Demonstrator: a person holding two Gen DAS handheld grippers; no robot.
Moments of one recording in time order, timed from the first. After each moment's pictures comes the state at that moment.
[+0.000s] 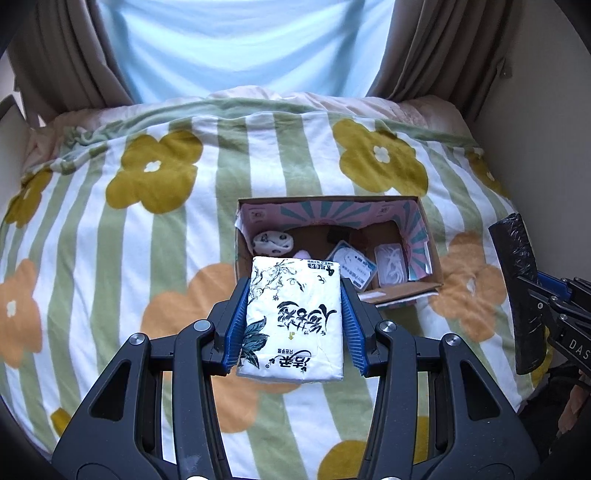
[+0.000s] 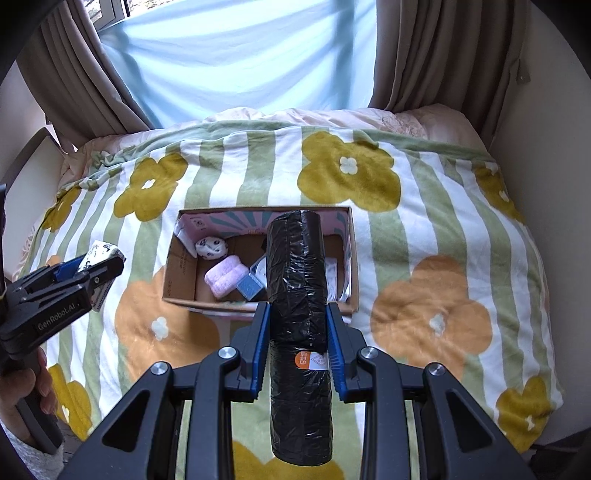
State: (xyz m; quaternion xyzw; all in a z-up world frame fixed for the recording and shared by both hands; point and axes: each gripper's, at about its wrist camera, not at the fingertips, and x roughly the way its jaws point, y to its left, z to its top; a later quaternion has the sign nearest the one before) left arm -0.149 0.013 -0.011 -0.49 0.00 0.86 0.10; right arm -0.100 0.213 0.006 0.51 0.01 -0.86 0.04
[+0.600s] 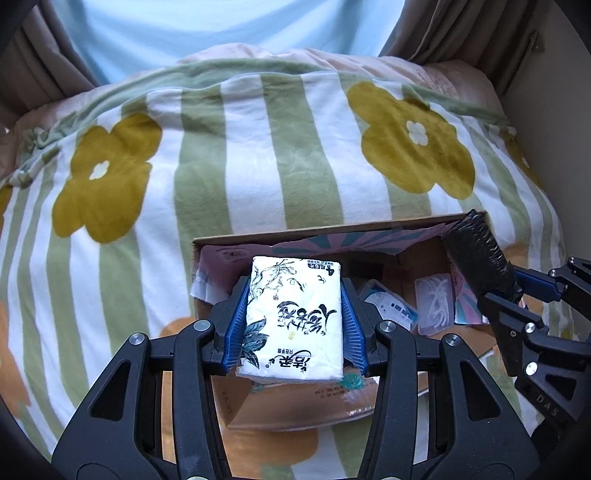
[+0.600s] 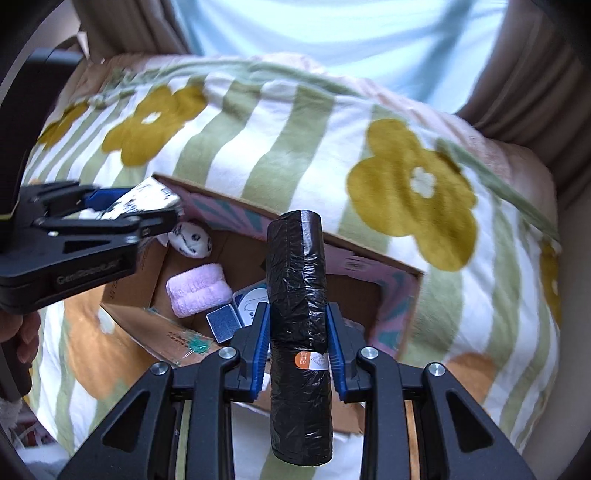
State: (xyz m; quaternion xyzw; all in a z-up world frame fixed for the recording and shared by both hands) left arm -0.295 0.052 -0.132 -0.56 0.02 0.83 0.10; right arm -0.233 0.167 -0.111 0.56 0.14 -0.80 0.16
